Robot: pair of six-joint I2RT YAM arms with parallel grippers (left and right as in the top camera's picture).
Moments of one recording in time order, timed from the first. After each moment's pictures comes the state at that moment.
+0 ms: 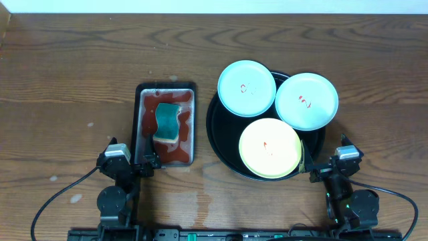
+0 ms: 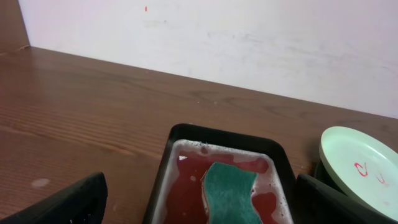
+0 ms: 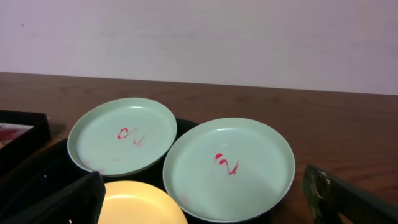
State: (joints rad) left arm 0.00 0.02 0.02 -0.11 -0.03 -0.19; right arm 0.11 0.01 0.01 -0.07 -0.08 0.01
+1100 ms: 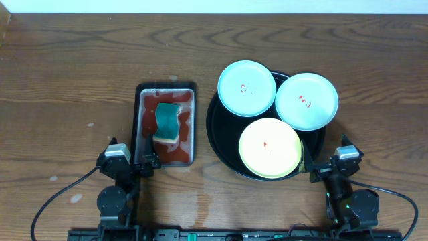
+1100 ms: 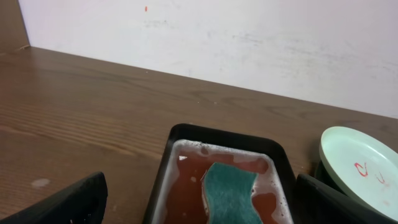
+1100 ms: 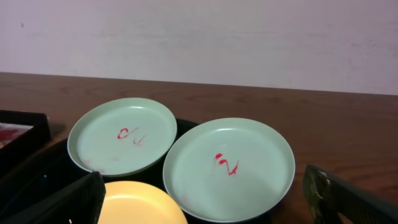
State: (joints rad) left arm 0.00 0.02 0.02 -0.11 -0.03 -0.19; right arm 0.11 0.01 0.01 -0.07 -0.08 0.01
